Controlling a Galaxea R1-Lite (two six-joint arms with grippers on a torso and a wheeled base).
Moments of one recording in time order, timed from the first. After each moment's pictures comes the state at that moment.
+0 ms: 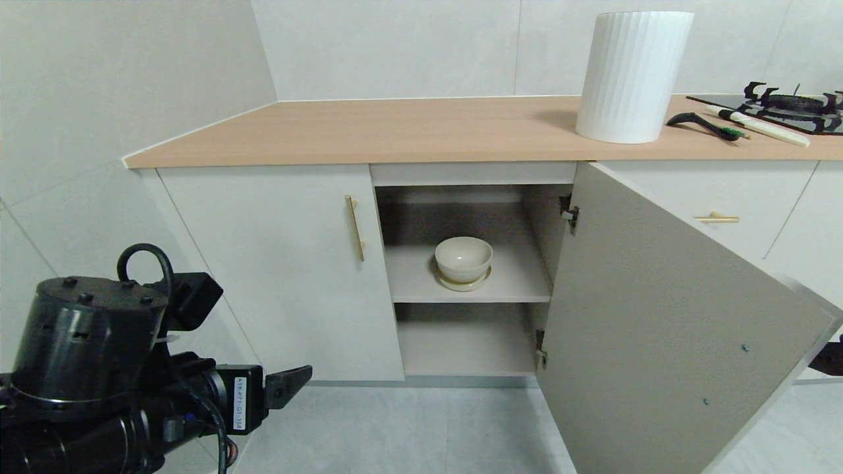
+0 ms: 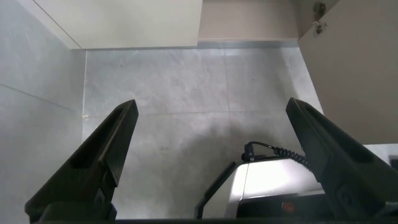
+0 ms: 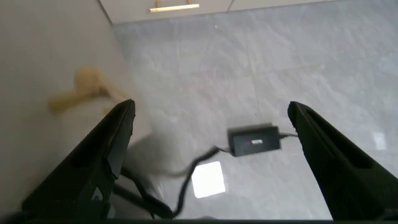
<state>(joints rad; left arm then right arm) -0.53 1.31 -0.60 -0.05 0.32 -0.36 0.16 1.18 -0.87 0.47 -0.40 0.17</state>
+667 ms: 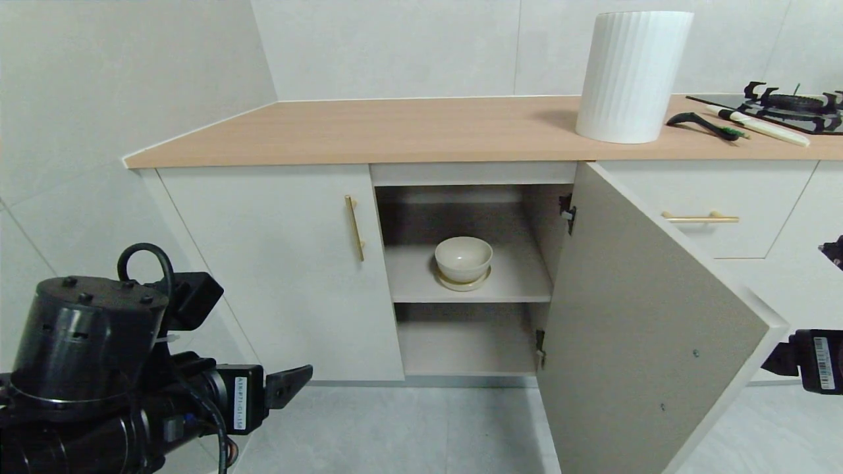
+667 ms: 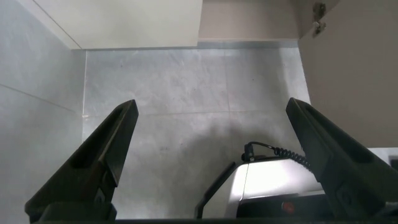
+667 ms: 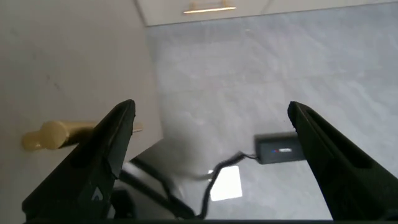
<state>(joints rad) -0.53 1.31 -0.60 -0.05 0.32 -0.36 0.32 1.23 -0.84 0.41 -0.39 0.30</state>
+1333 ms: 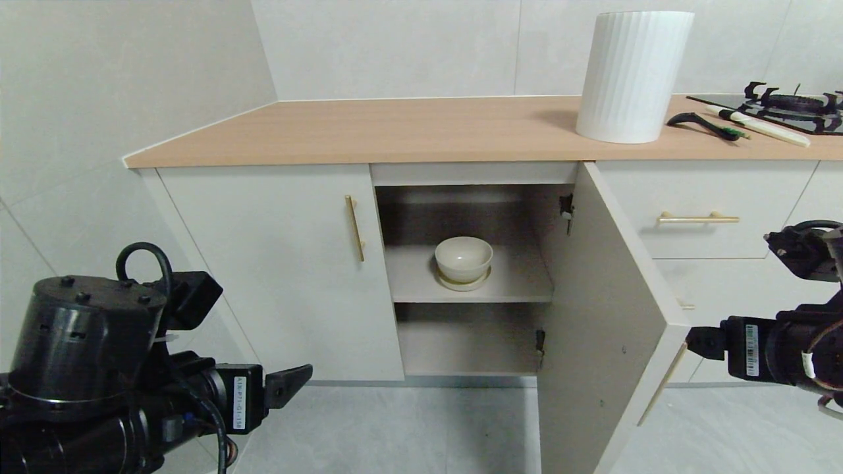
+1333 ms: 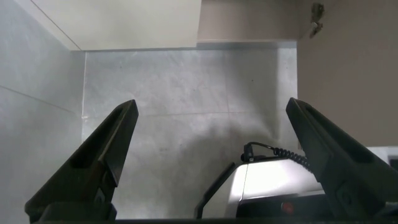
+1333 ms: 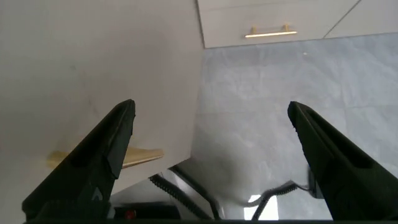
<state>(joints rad) -0.53 1.31 -0.60 -0.06 0.32 -0.36 0.52 1.30 -0.79 0.17 -0.39 0.44</state>
